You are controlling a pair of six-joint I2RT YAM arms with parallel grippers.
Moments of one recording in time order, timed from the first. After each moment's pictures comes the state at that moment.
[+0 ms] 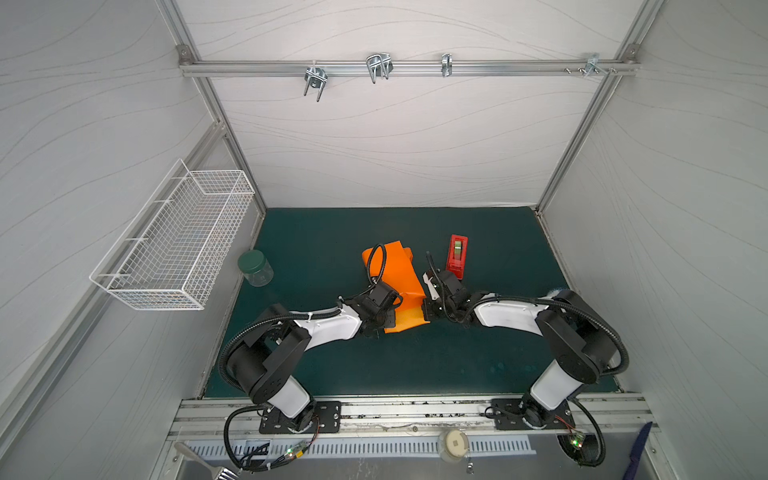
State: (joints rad) left arm -0.72 1.56 0.71 -0.20 -0.15 -0.72; right arm 0.76 1.66 0.79 -0.04 -0.08 0.45
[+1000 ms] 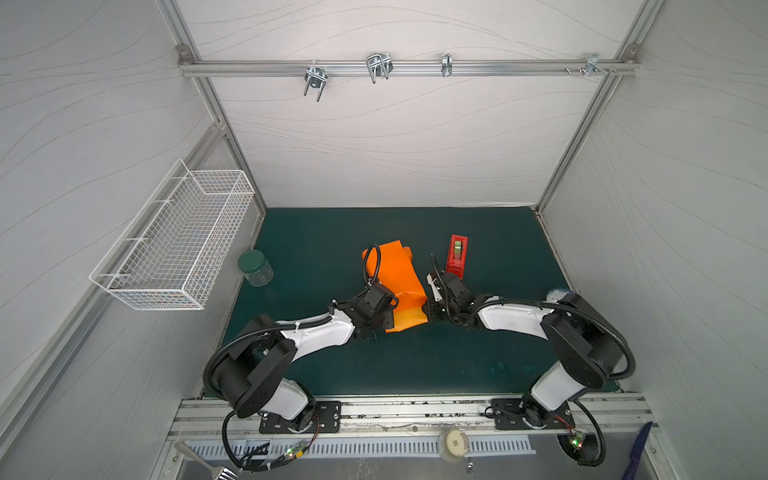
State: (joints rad) left arm -0.72 1.41 0.65 -0.21 -0.14 -0.72; right arm 0.76 1.60 0.73 -0.03 -0.07 0.48
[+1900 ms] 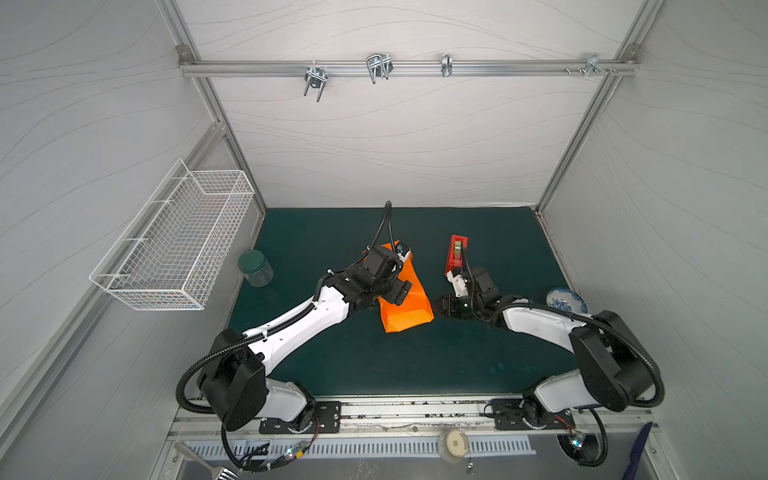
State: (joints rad) left arm -0.67 1.38 1.05 -0.46 -0.12 0.06; right arm 0.56 1.45 0.64 -0.05 -0.38 0.54
